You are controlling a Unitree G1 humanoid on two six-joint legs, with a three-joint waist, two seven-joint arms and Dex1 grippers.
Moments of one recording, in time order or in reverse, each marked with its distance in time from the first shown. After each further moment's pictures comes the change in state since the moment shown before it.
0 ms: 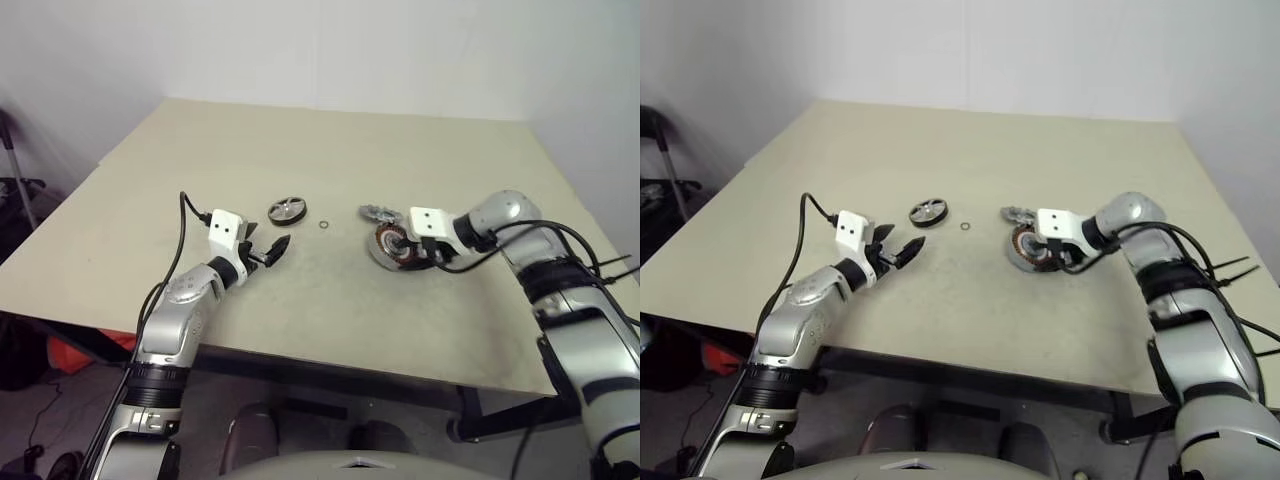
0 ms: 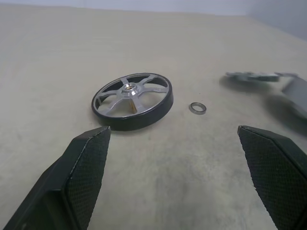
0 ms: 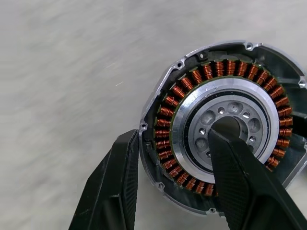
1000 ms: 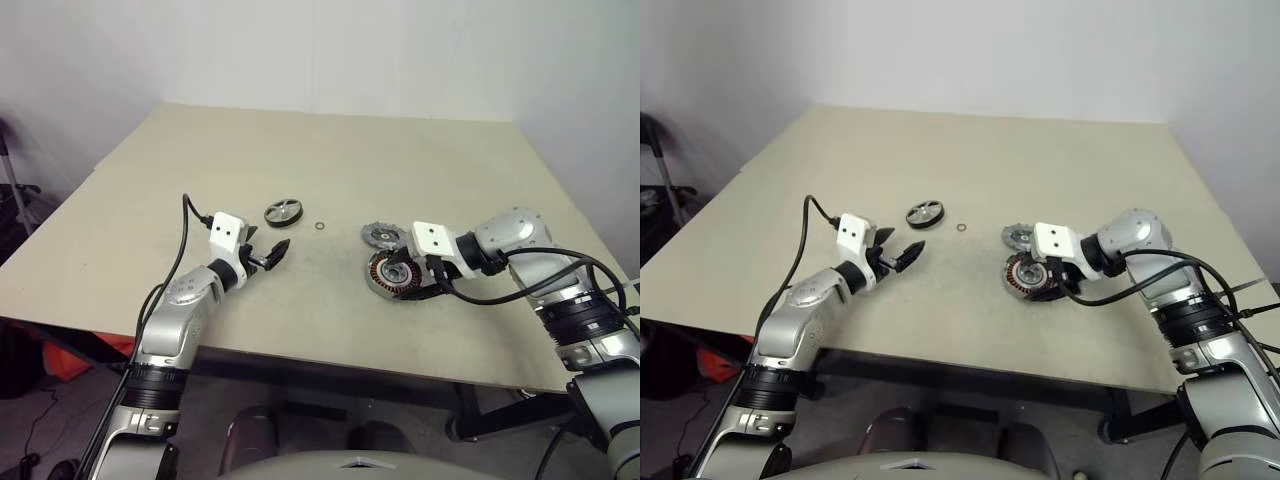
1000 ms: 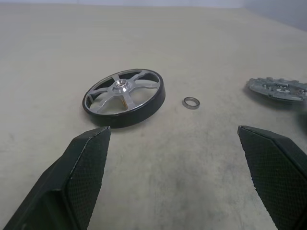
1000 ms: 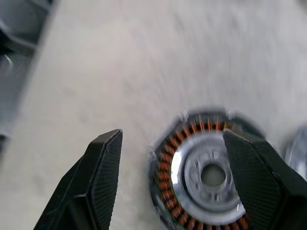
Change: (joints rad) left arm 0.005 0.011 -0.010 0.003 0.014 0.006 -0.012; right arm 0.177 -0.060 -0.034 -0.496 0.230 0.303 0.044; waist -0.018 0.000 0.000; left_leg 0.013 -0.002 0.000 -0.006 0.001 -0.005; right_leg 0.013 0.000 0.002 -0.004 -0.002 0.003
